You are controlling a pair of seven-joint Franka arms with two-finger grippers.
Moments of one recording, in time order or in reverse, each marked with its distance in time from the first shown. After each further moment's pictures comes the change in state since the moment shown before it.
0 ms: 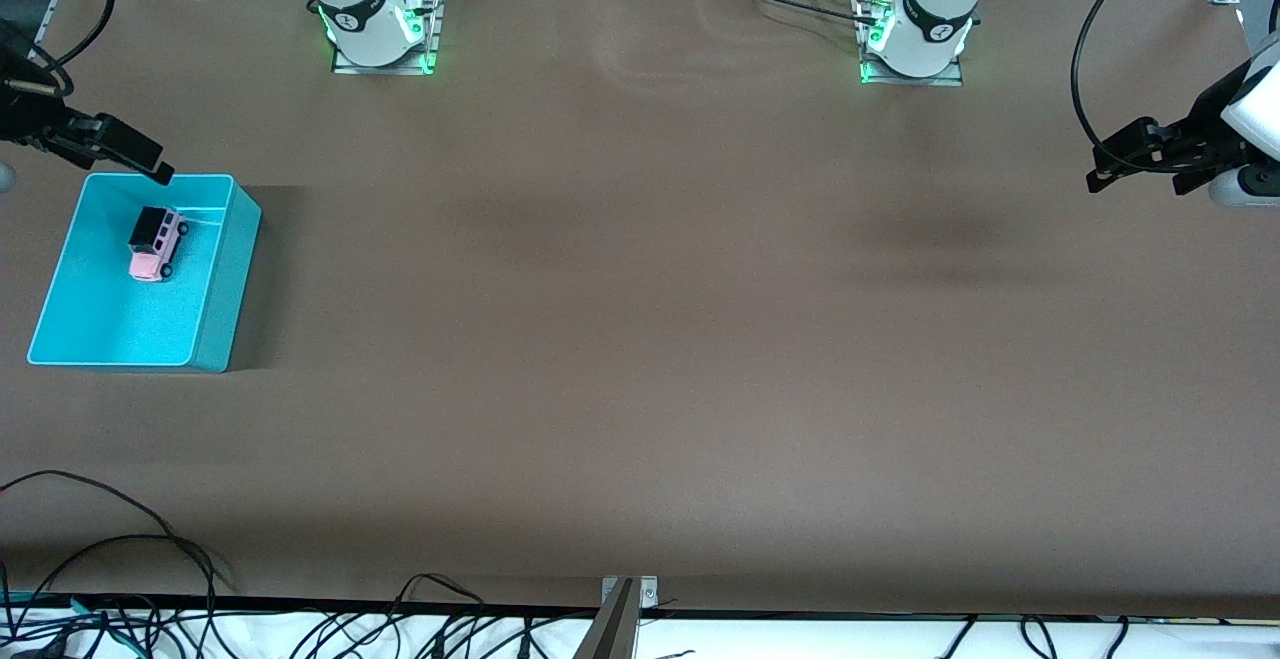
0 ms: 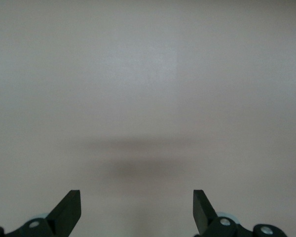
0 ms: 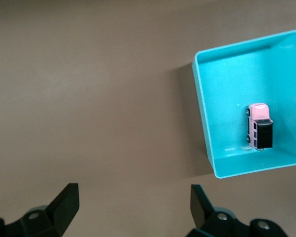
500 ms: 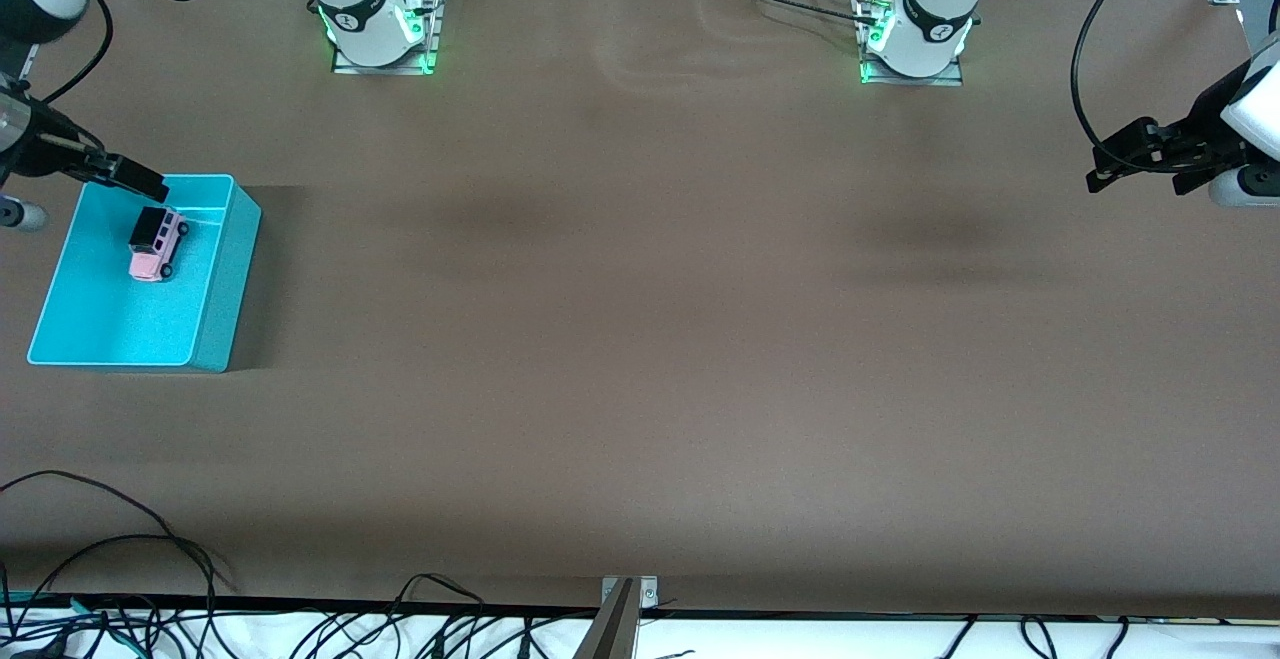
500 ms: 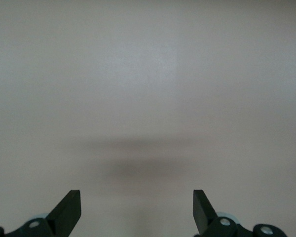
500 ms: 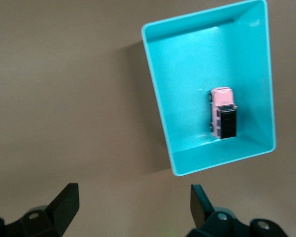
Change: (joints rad) left arm -0.001 0.000 0.000 0.000 0.000 0.000 0.000; right arm -0.012 0.024 -0.069 -0.152 -0.102 0.075 -0.016
